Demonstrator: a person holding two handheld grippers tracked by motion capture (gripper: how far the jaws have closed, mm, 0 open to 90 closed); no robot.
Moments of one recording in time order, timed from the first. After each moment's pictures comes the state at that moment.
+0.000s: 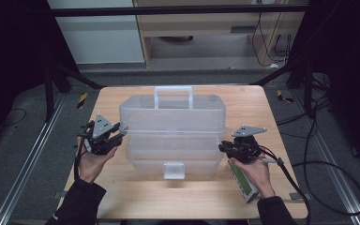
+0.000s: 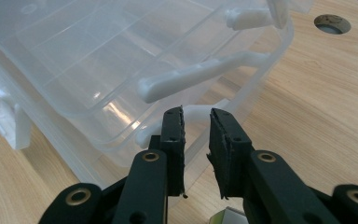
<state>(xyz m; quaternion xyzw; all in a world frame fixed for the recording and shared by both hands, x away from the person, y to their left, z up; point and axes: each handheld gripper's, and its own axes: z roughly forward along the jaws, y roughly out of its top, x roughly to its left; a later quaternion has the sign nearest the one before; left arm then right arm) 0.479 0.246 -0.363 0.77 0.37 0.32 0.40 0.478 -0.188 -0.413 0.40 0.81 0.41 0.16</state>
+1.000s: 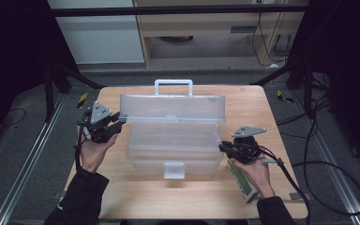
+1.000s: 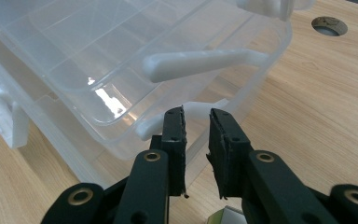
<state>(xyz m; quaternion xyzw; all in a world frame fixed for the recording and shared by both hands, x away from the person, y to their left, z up) 0.500 0.244 -0.341 0.75 0.40 0.32 0.42 0.477 -0.188 -0.413 0.39 0.81 0.40 0.17</state>
